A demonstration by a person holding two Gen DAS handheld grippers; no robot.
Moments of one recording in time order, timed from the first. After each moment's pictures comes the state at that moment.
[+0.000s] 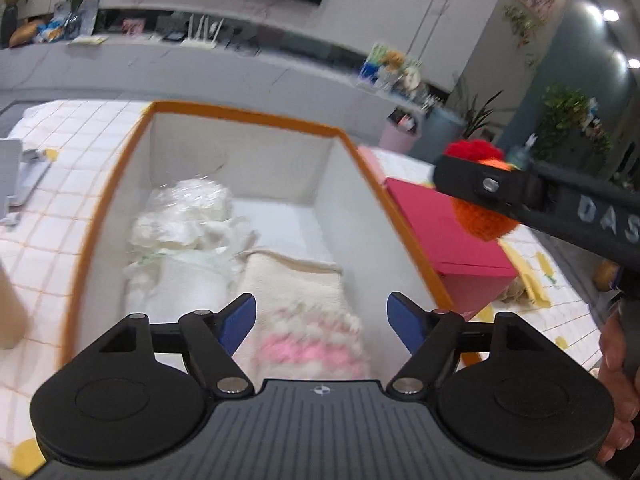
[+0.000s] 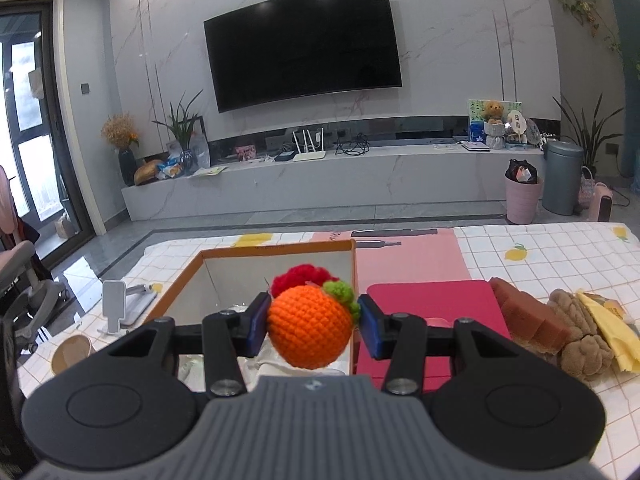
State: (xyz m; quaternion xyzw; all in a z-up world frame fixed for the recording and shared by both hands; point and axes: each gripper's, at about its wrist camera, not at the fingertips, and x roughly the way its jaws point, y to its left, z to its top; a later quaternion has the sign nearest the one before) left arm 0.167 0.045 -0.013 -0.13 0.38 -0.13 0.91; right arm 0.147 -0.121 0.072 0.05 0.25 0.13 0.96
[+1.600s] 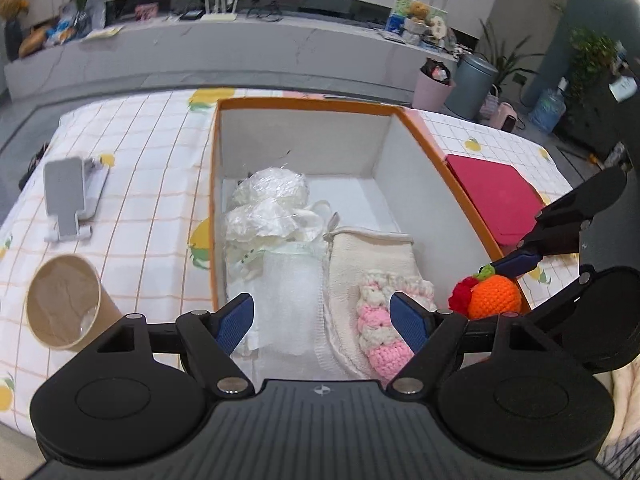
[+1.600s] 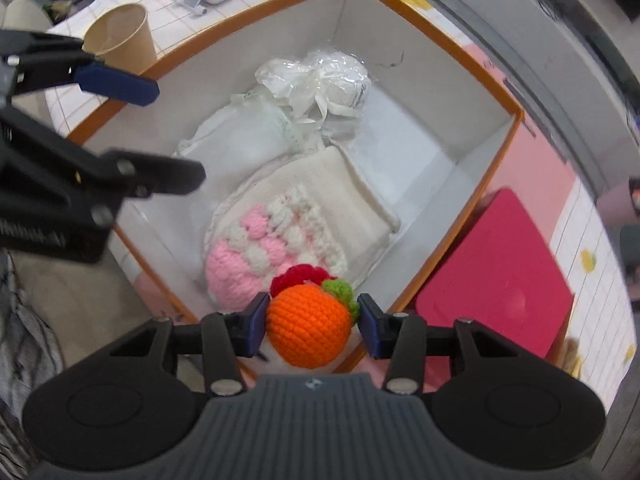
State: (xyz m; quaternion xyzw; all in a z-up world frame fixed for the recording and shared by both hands) left arm 0.170 0.086 0.009 -0.05 0.44 -0.10 0.89; right arm 0.206 -0.053 0.046 -0.31 0.55 0.29 0.72
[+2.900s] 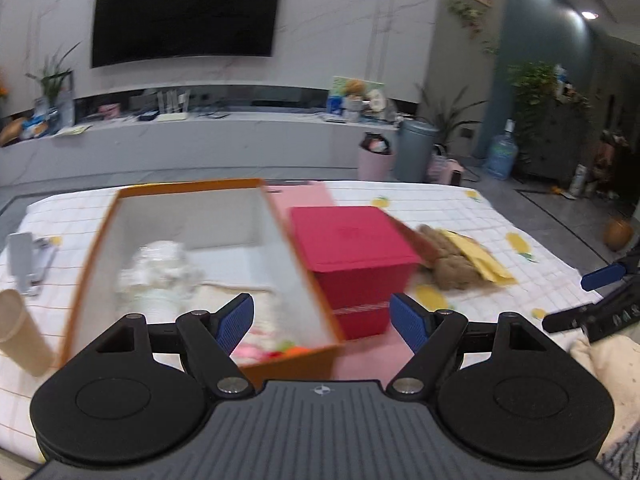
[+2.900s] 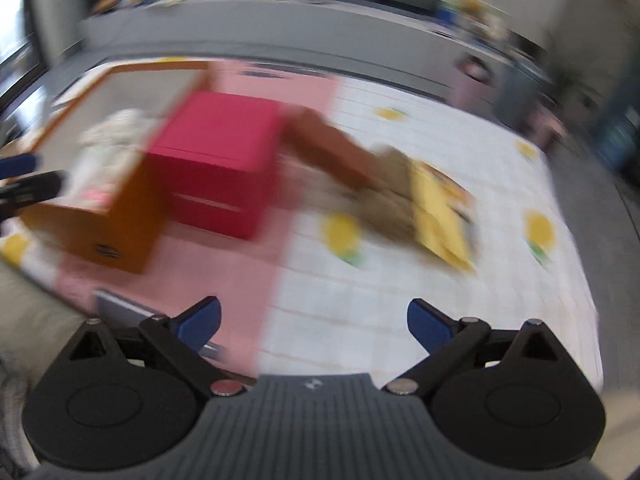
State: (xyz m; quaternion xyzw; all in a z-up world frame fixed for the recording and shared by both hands) left arm 0.087 -0.044 0.034 -0.02 0.29 -0.14 0.94; right arm 0.095 -0.309 0.081 -0.08 0.48 0.06 0.87
